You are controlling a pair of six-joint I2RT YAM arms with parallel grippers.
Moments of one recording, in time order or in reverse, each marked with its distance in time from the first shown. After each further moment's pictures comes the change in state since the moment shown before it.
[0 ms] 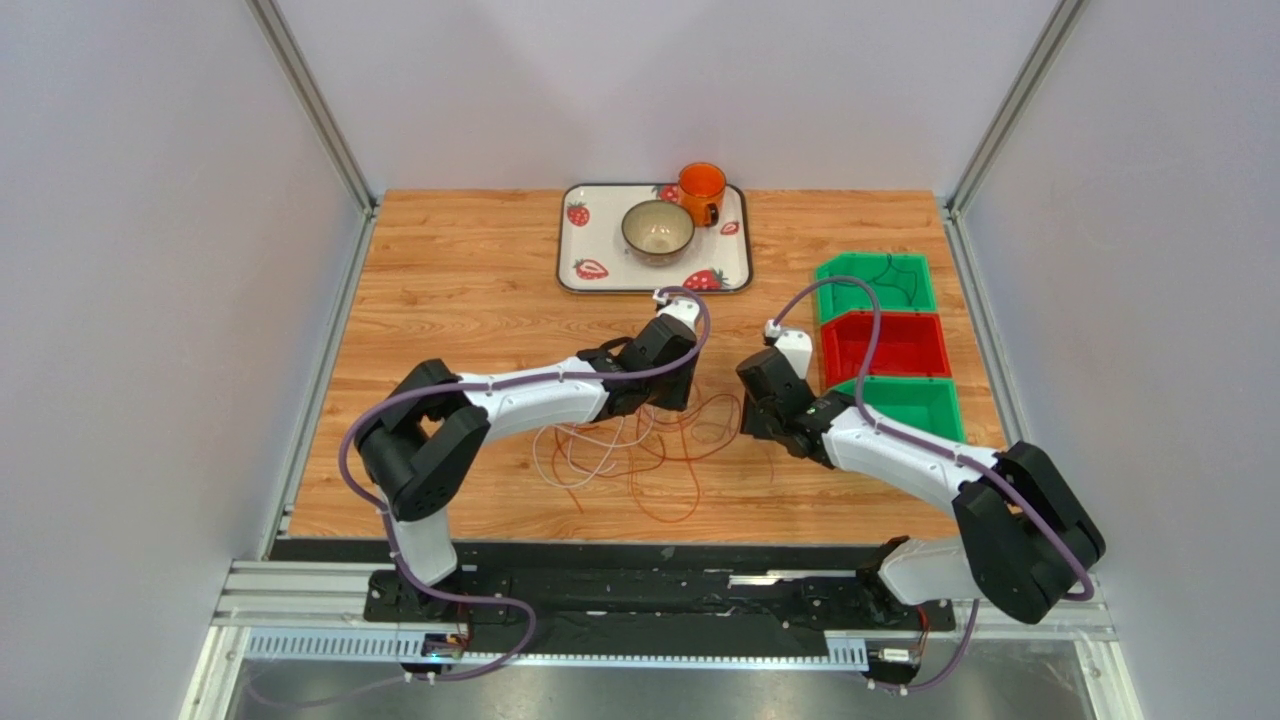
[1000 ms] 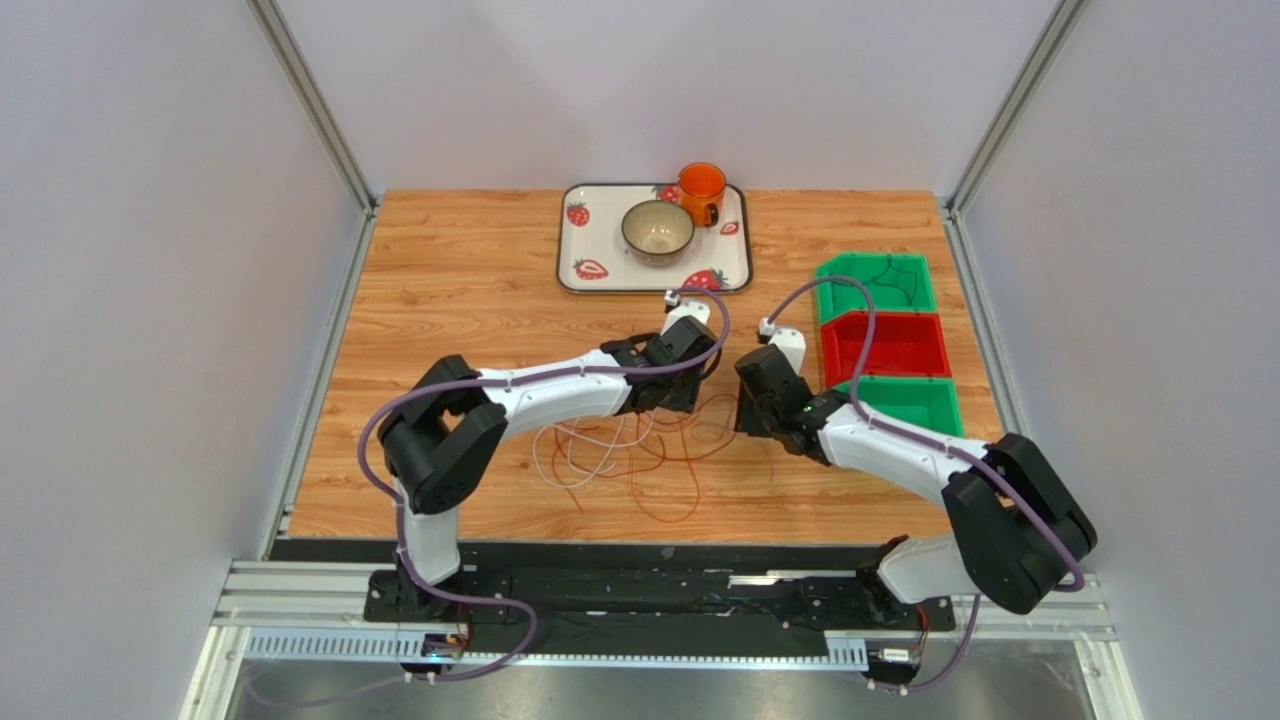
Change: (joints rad) left arm -0.046 0.073 0.146 -0.222 -0.148 -0.052; right arm -0.013 0.035 -0.002 0.072 -0.064 -0.018
